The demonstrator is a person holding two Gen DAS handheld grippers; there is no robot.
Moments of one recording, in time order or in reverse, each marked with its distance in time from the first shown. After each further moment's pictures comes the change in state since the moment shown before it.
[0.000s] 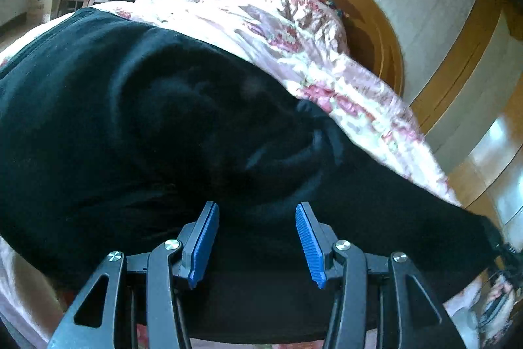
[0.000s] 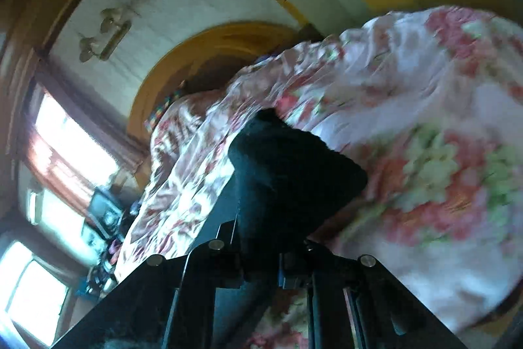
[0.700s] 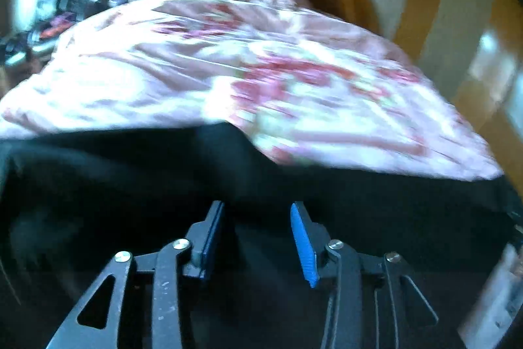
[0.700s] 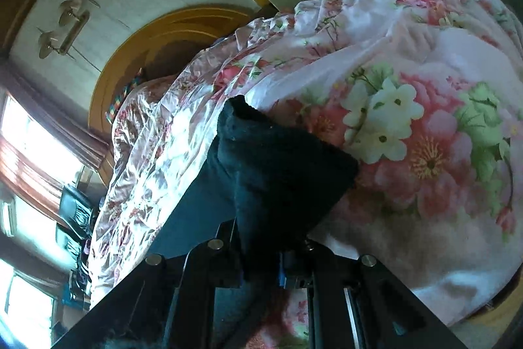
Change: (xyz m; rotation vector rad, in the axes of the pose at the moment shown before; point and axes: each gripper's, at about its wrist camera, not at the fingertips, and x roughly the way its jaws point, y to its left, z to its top) left arm 0.089 -0.085 0.061 0.314 0.077 0.081; right arm 0.025 -0.033 -0.018 0.052 0.087 -0.115
